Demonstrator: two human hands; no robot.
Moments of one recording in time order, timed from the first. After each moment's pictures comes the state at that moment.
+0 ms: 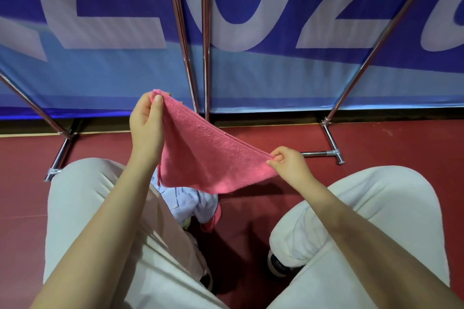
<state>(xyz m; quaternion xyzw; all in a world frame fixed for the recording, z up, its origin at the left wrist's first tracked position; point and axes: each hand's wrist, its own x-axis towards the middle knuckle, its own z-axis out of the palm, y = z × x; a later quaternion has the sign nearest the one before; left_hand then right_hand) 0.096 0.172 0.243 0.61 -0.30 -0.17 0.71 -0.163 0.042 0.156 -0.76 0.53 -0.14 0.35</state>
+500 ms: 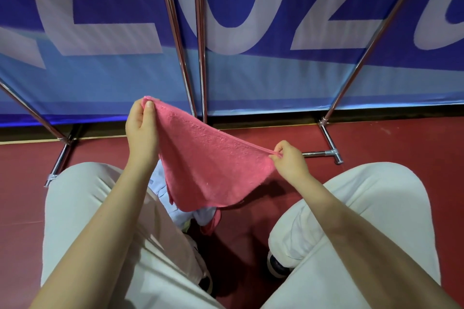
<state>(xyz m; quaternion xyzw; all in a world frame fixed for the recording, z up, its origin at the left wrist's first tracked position) 0.100 0.169 0.233 0.68 -0.29 -0.12 0.66 -0.165 0.028 0.152 -0.76 0.56 -0.13 0.30</state>
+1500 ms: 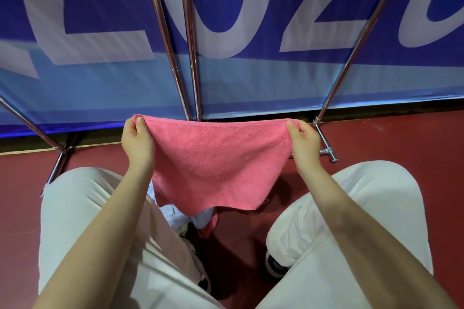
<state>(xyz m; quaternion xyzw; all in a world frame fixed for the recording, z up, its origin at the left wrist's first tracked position) 0.113 0.155 0.196 0.76 -0.17 -0.09 0.62 -0.182 0.020 0.196 -0.55 0.50 -0.48 0.47</state>
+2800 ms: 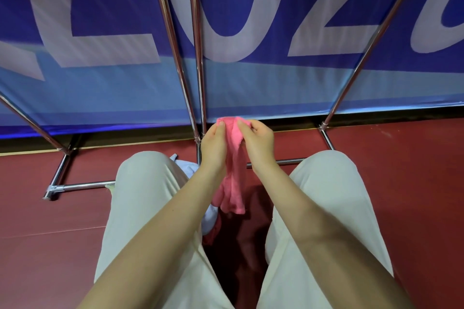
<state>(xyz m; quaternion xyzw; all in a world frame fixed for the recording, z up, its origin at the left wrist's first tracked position) -0.007 0.096 0.220 0.60 -0.12 -0.42 0.67 -0.076 0.051 0.211 -0.54 0.43 -0.44 0.57</state>
